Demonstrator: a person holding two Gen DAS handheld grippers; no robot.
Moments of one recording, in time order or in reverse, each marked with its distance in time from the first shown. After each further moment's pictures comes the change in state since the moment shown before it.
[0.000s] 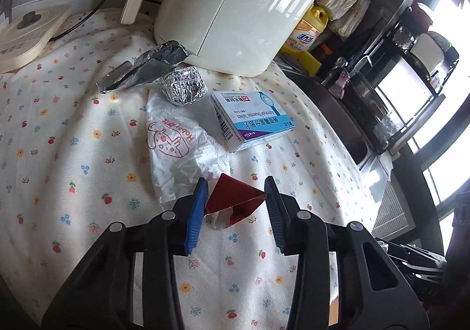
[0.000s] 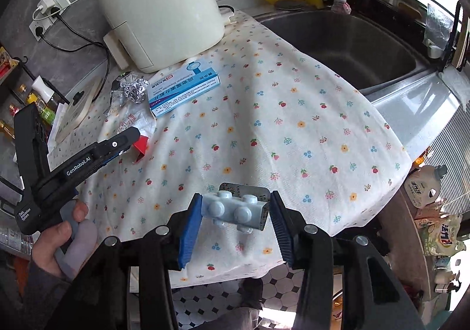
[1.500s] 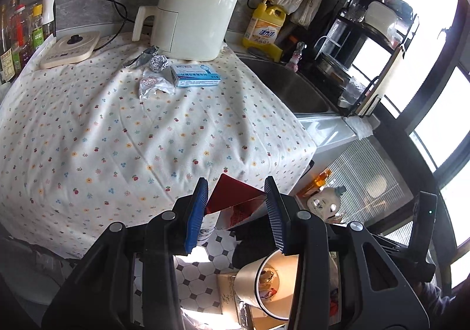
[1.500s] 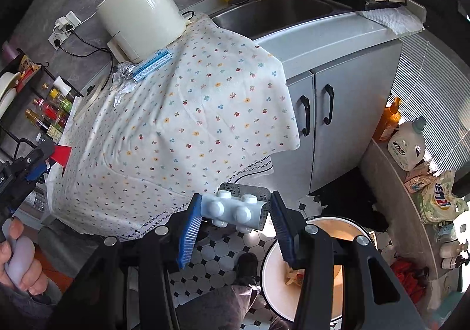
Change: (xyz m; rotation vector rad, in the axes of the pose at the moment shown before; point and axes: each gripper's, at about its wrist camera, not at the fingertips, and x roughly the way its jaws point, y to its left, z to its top) left arm -0.155 -0.154 -0.150 0.064 -0.051 0.136; right arm -0.097 -0.156 -0.143 0.076 -0.002 0.079
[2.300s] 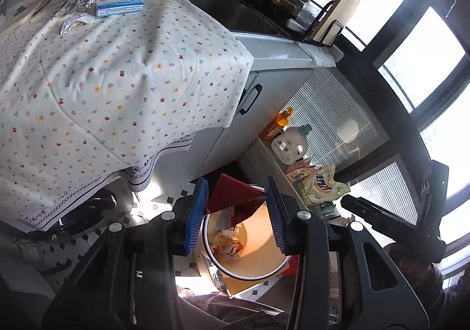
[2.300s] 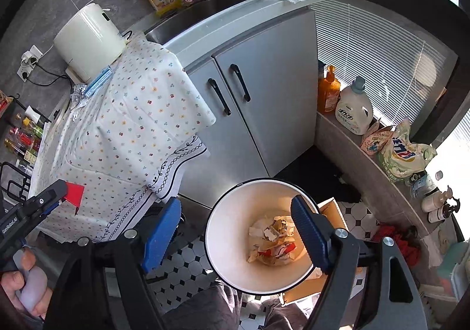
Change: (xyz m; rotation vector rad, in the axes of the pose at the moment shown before) left arm 0.050 -0.095 -0.089 0.100 0.240 -0.168; right arm -0.059 -0.100 -0.069 0.169 -0.061 -0.136
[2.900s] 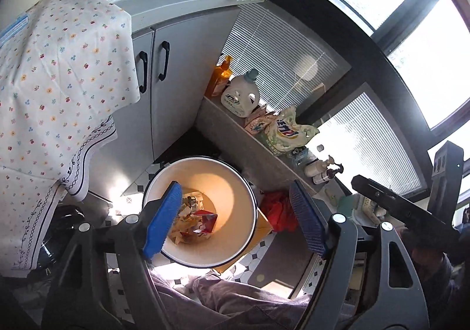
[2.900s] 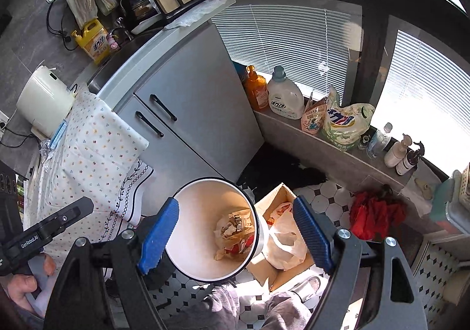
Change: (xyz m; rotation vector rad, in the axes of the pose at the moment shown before) left arm 0.064 -0.108 -0.011 0.257 0.212 -0.146; right arm -0.066 -0.107 -0.045 0.278 -0.097 -0.136
